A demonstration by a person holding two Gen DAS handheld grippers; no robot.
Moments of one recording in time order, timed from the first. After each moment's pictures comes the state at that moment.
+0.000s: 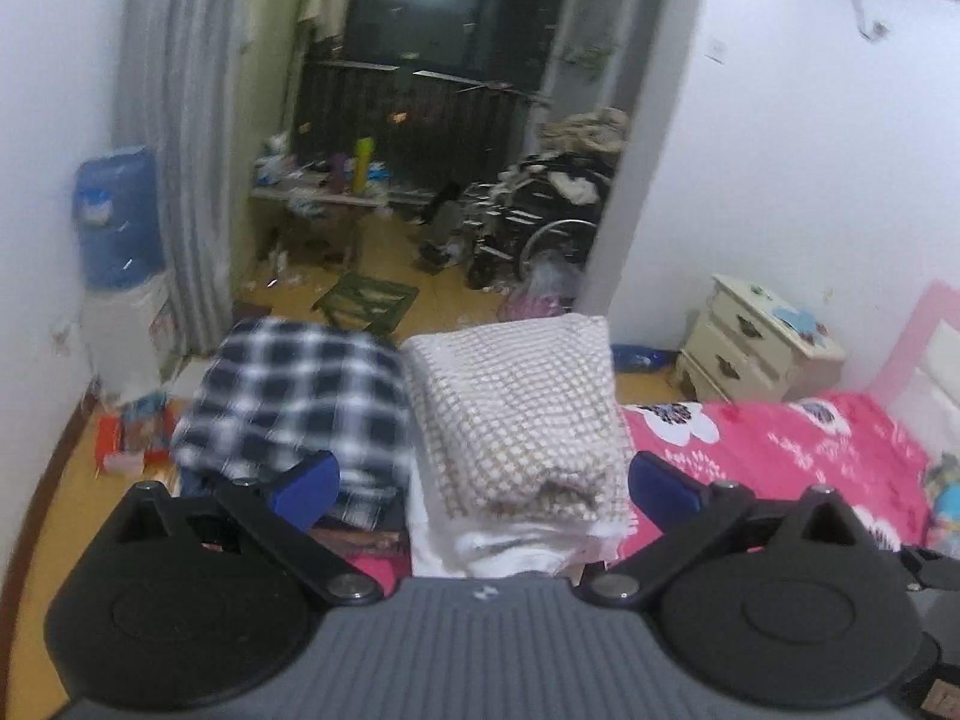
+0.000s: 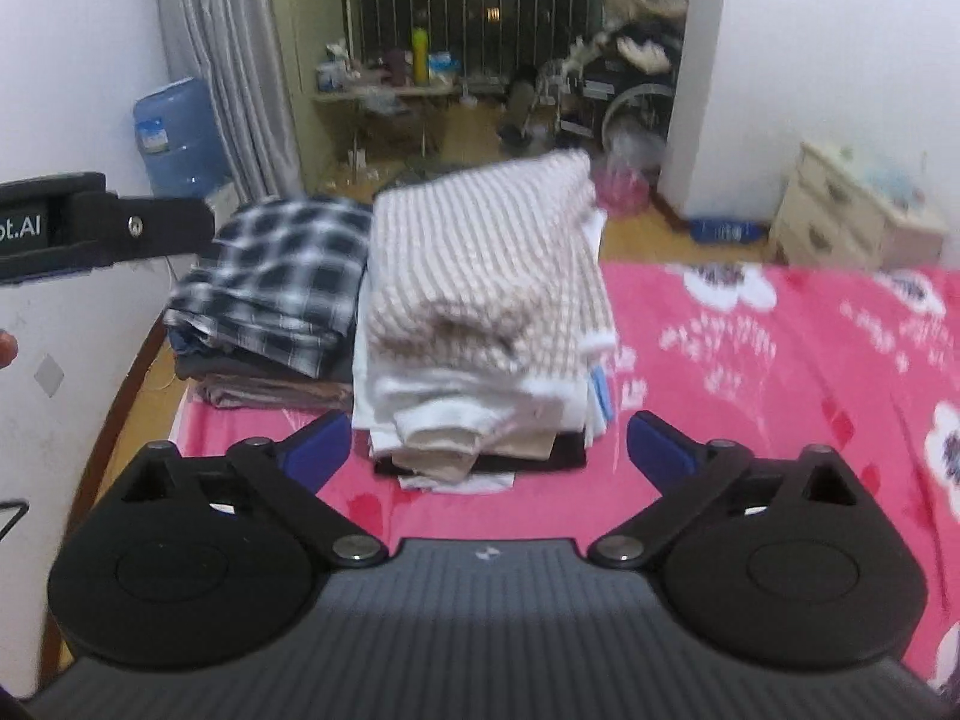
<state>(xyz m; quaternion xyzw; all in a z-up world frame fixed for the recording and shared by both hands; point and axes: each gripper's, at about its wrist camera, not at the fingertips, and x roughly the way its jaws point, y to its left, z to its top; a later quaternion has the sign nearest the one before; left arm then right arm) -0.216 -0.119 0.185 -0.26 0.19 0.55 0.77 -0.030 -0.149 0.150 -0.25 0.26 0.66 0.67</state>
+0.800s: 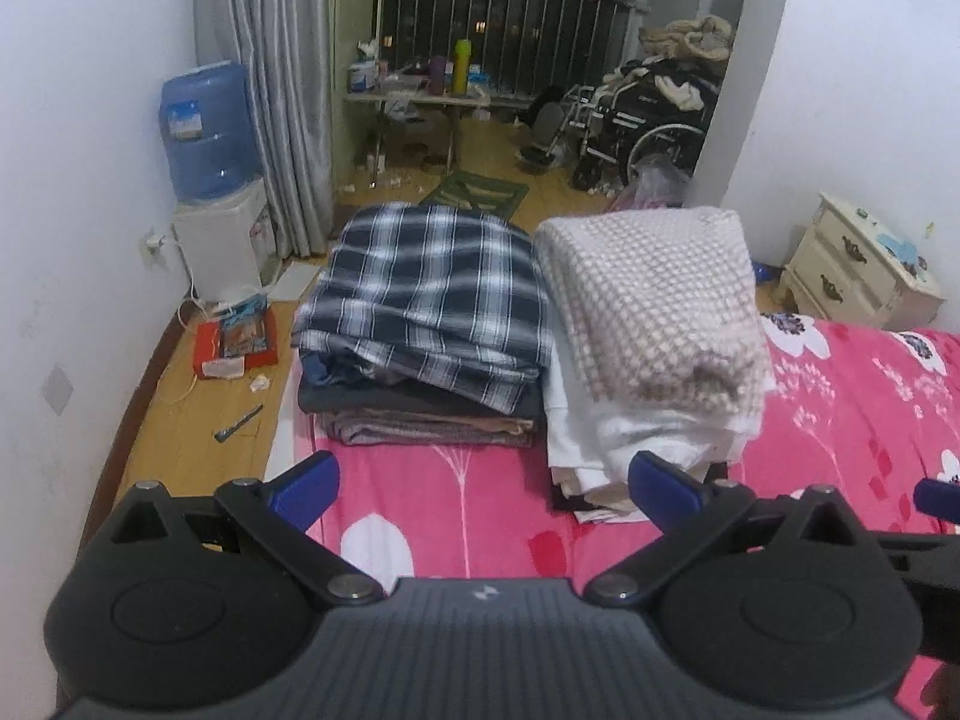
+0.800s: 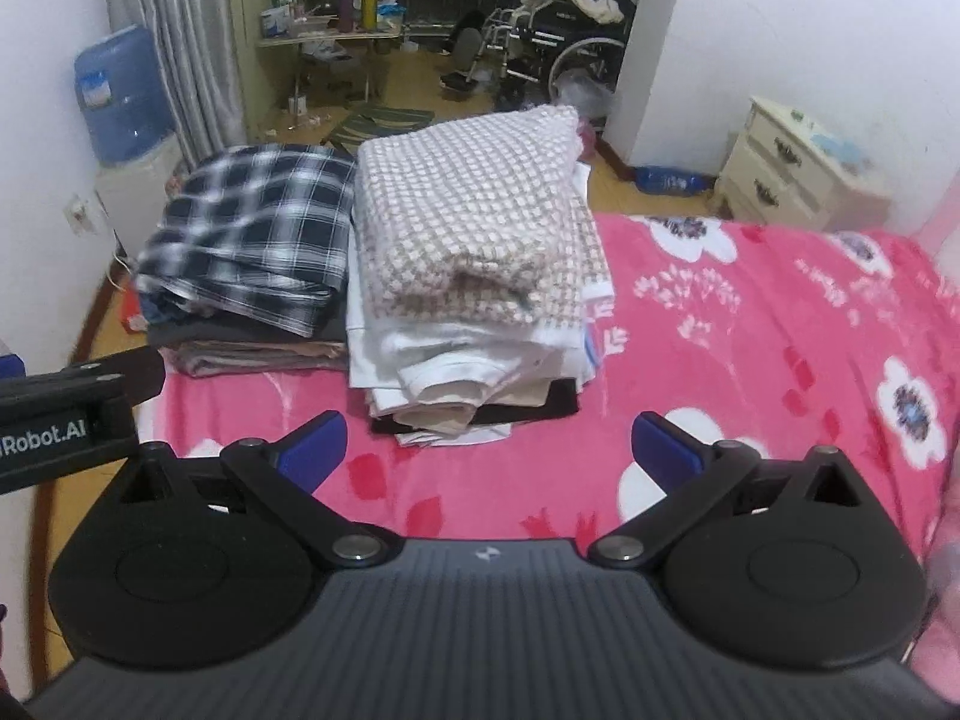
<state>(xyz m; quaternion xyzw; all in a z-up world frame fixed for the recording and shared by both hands) -0.257 -0.113 0.145 -0.30 0.29 0.59 0.70 -0.114 -0.130 0.147 -0.31 0.28 0.57 0.70</state>
